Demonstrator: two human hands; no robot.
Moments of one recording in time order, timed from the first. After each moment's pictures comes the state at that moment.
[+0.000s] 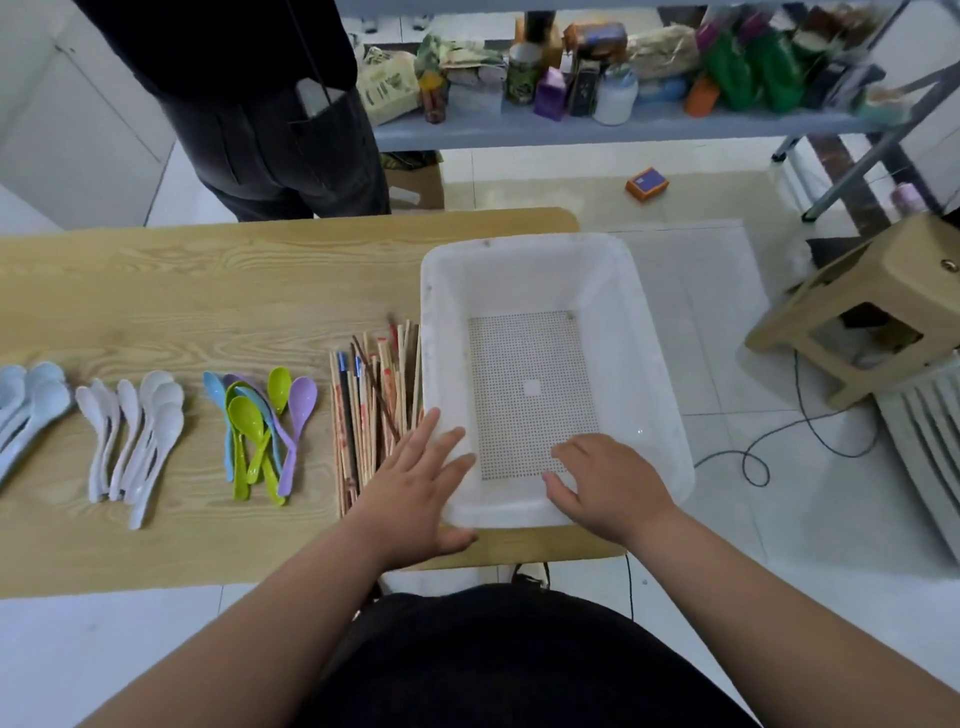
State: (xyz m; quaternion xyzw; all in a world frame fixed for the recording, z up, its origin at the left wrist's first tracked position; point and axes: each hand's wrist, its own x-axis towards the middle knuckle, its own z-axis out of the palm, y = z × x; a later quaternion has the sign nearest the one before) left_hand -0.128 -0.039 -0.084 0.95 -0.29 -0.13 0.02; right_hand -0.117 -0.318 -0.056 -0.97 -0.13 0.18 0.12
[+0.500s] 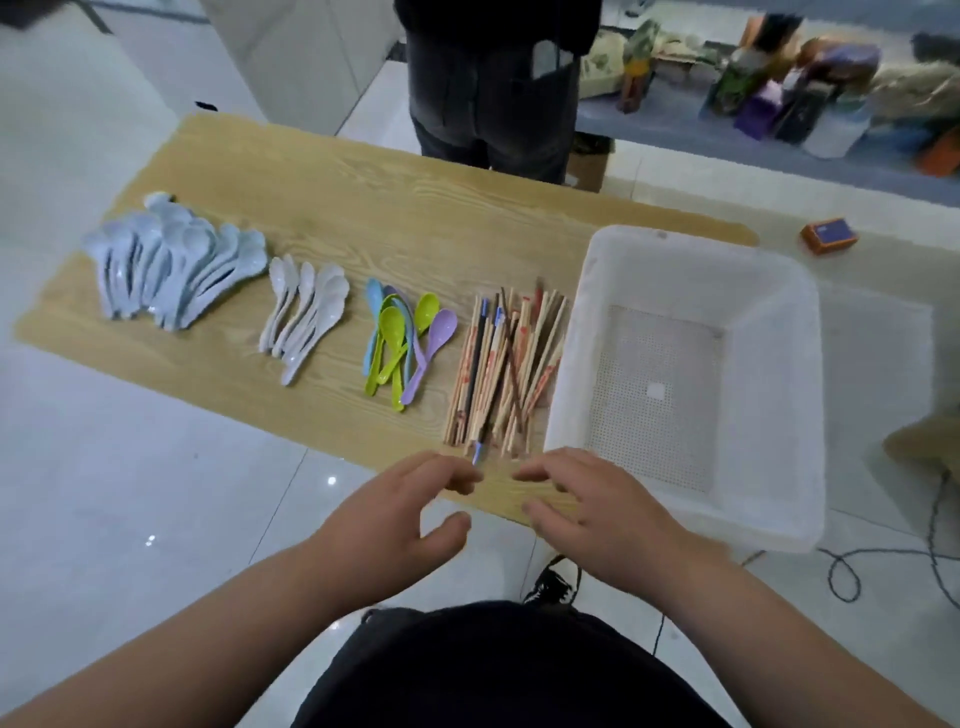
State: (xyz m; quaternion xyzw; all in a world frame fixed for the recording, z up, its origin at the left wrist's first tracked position) left_hand -0.261 0.017 0.038 0.92 0.03 -0.11 0.37; right_hand -0.158 -0.205 0.032 -0.85 -0.33 0.27 0.32
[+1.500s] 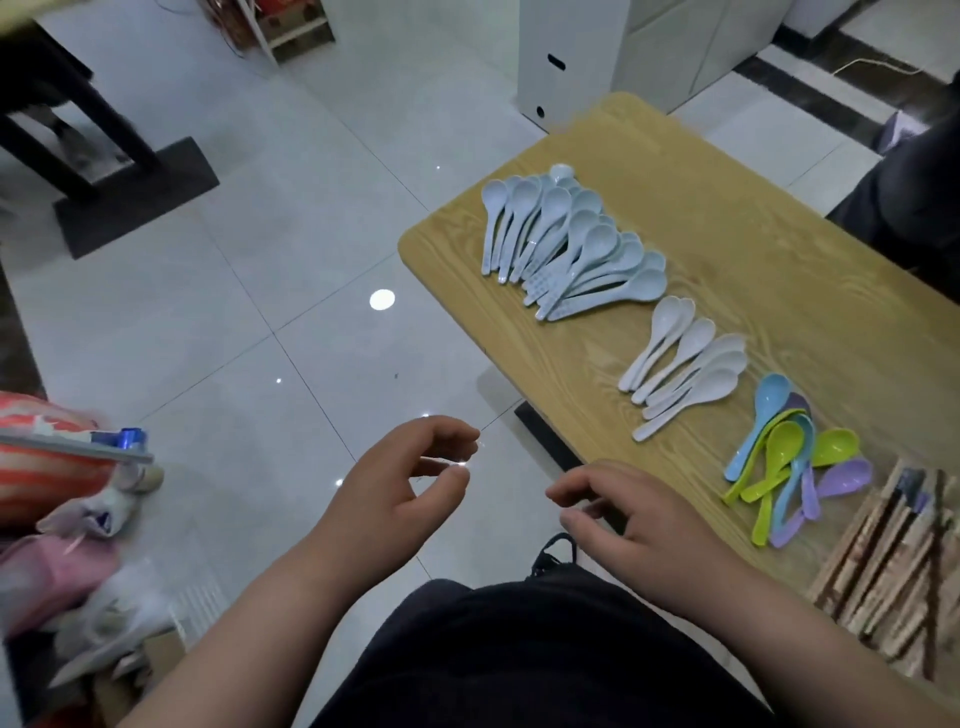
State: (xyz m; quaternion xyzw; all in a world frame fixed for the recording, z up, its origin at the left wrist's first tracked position) left_hand -0.441 0.354 0.079 0.75 0.40 0.10 0.51; right_hand -0.243 0.199 0.045 -0.71 -0.48 0.40 0.33
